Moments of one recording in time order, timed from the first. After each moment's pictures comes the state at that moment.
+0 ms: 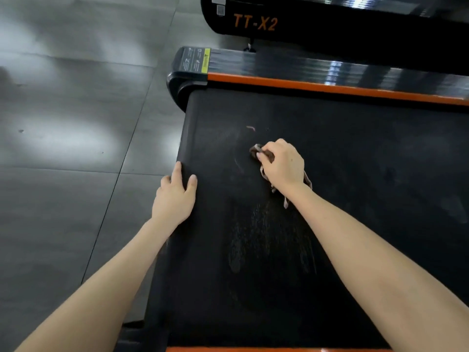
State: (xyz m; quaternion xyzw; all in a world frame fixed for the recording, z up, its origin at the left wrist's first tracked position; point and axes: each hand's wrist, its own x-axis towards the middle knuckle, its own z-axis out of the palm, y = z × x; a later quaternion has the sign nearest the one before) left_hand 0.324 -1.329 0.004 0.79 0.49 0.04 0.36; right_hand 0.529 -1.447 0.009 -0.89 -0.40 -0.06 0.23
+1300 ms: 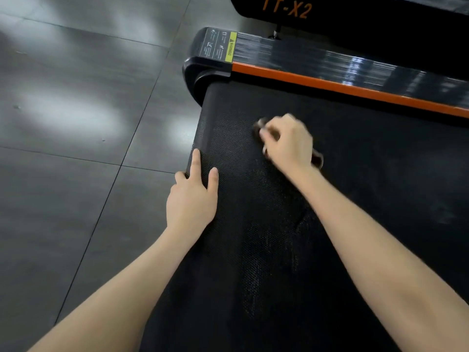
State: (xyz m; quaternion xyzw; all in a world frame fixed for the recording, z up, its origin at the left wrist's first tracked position) left_hand 0.354 -1.314 -0.009 0.79 0.51 0.09 0.33; right_hand 0.554 -1.361 0.011 -0.86 -0.44 -0.09 0.23
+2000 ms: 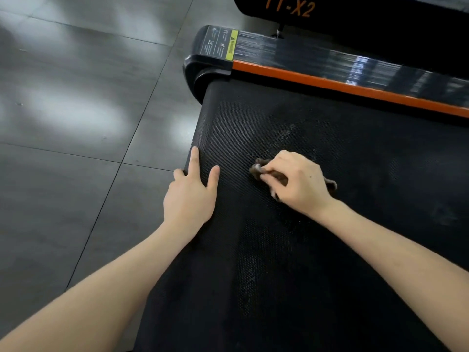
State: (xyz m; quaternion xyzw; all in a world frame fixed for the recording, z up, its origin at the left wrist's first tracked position) left_hand 0.355 -1.315 -0.008 0.80 0.51 0.07 0.31; right_hand 0.530 -1.432 0.011 -0.76 -0.61 -0.03 0.23
